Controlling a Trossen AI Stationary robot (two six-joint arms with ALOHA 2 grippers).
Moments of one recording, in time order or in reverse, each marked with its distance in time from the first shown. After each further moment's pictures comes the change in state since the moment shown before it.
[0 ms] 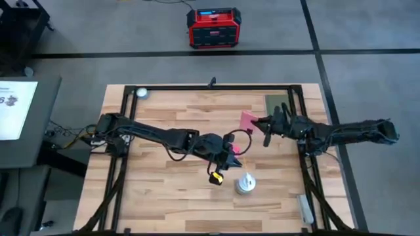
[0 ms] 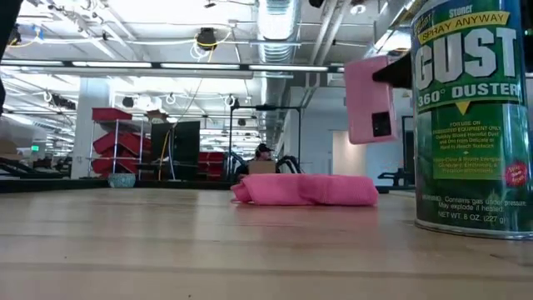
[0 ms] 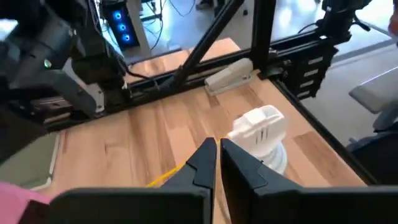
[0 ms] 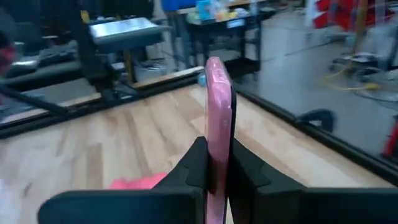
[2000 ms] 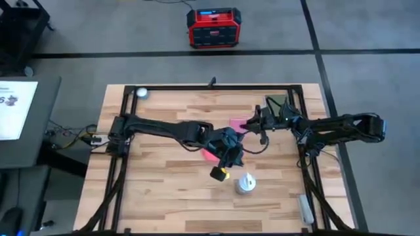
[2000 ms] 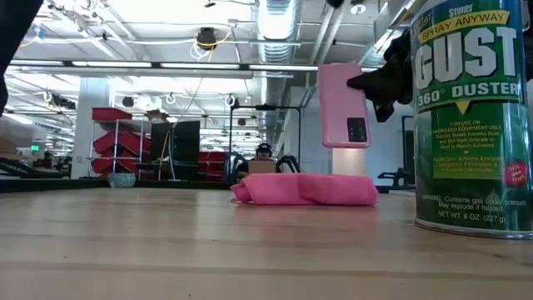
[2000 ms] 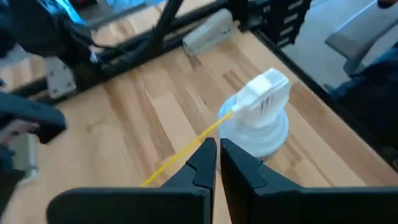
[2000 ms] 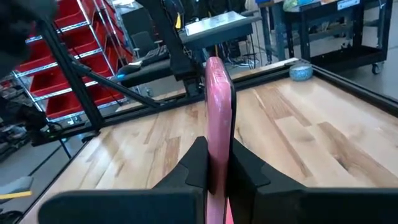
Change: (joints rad) left arm 0.056 0.210 0.402 -0.436 0.154 0.164; right arm -0.269 0.476 0.009 0.514 -0.612 0.074
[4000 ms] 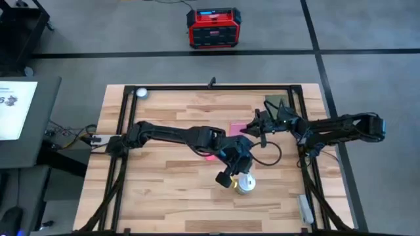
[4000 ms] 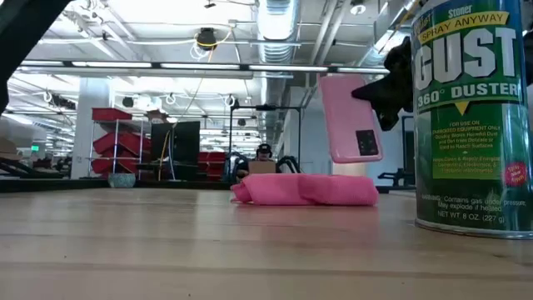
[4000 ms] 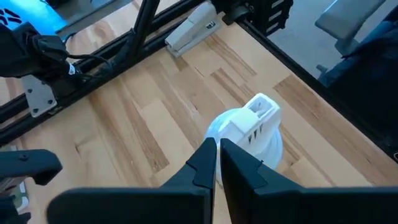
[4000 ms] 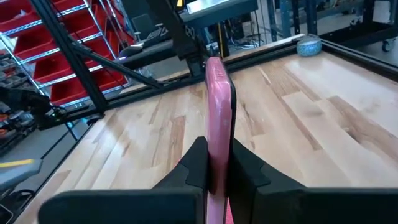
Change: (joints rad) left arm -0.040 0.183 0.354 -0.260 -0.032 0.077; right arm 0.022 0.000 -0.023 -0.055 0.000 0.000
